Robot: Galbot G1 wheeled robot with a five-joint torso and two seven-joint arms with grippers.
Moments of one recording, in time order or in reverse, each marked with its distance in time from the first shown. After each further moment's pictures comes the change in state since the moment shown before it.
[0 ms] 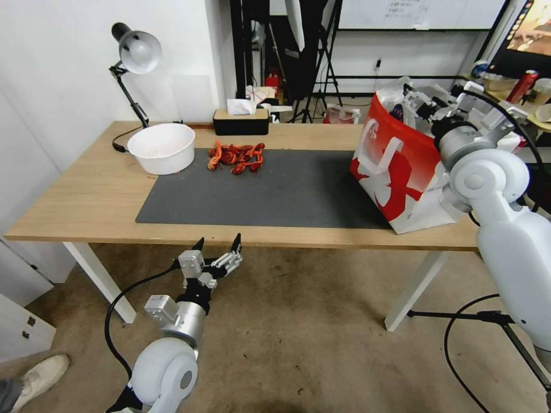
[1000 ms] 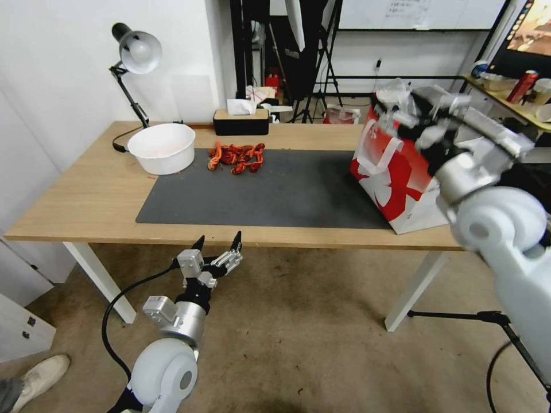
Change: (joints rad) left arm 0.017 -0.016 -0.026 -0.017 -0.001 -0.016 0.035; right arm -0.353 -0.088 0.071 0.259 -0.208 0.159 -0.413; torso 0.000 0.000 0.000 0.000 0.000
